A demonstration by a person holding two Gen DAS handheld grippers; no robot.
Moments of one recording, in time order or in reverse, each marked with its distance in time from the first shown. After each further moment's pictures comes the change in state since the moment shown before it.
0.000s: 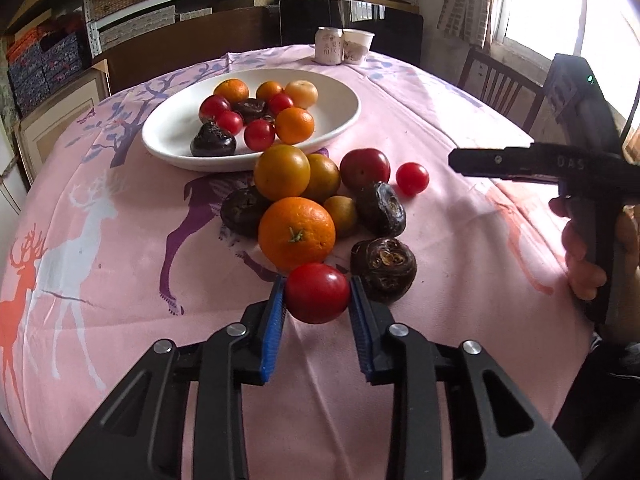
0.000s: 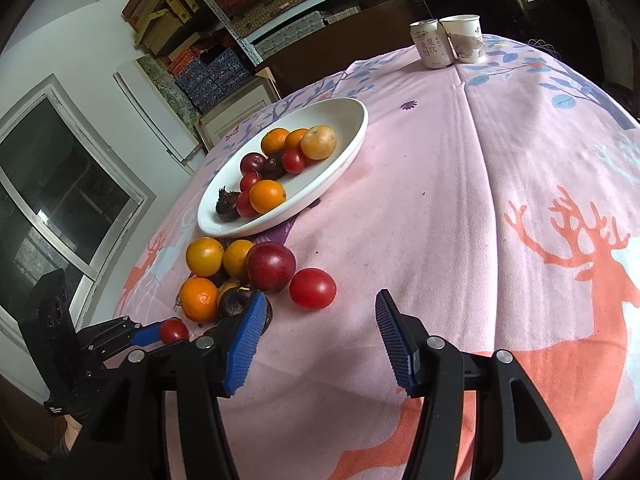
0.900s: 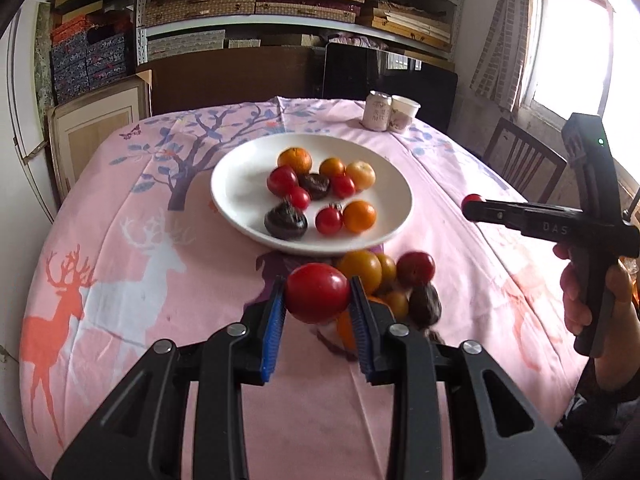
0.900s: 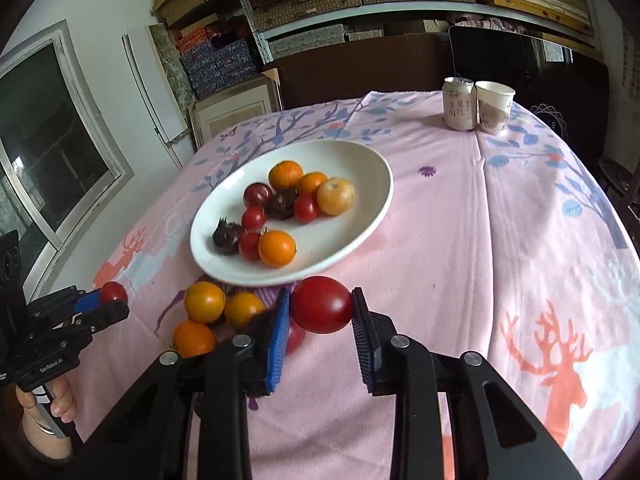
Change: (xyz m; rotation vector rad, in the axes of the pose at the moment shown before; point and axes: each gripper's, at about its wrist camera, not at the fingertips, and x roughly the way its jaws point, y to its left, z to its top) left arm -0.036 0.053 0.050 -0.132 -0.146 0.054; right arm 0.002 0.052 0.060 -0.192 -0.034 -0.138
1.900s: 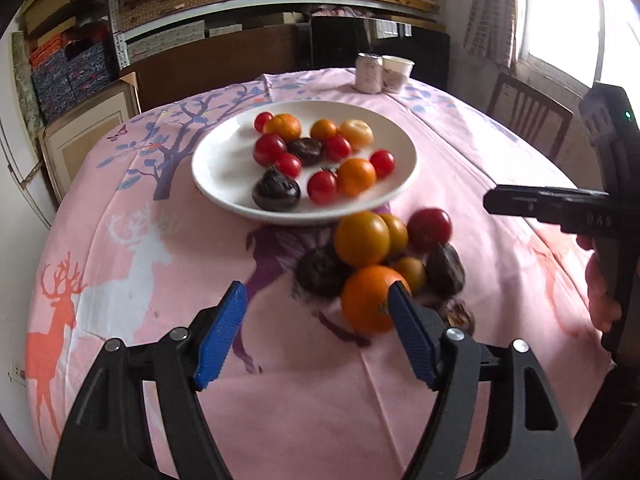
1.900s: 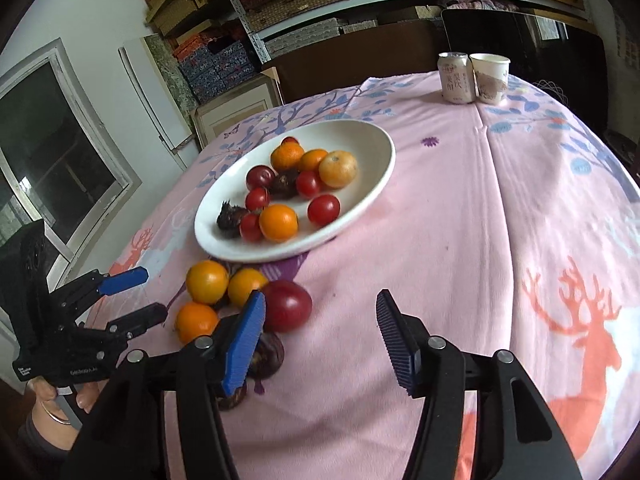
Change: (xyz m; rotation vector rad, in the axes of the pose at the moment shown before) left arm 0.028 -0.020 -0.028 0.132 0.095 0.037; right arm 0.007 -0.010 -0.039 0.080 0.017 0.061
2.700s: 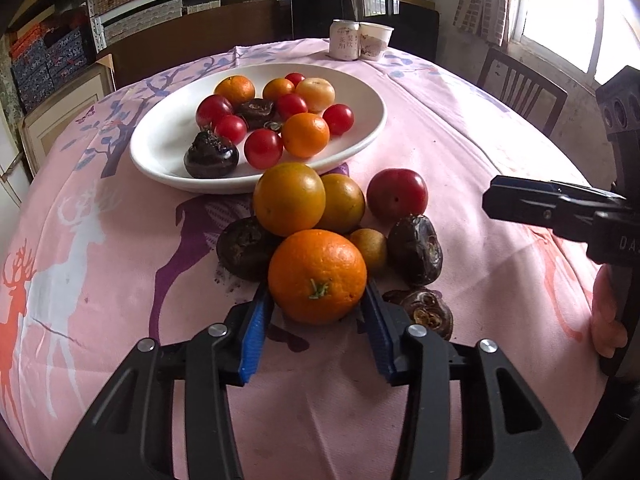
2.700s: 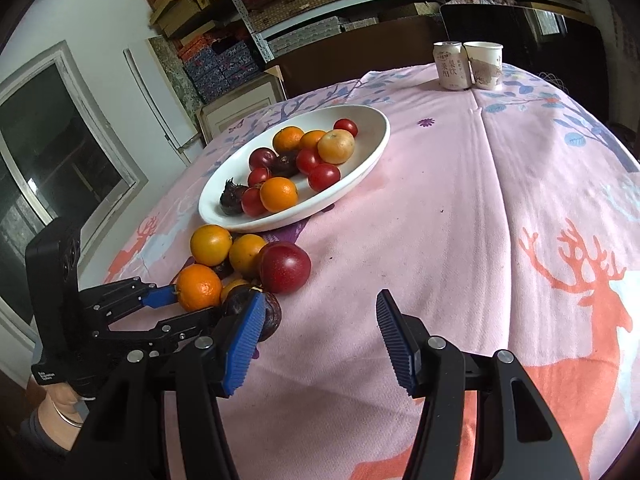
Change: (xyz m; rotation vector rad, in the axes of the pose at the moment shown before) left arm 0.043 -0.032 -0.002 -0.004 0.078 -0.037; right arm -0.003 0.000 -0.026 -0.017 -0.010 0.012
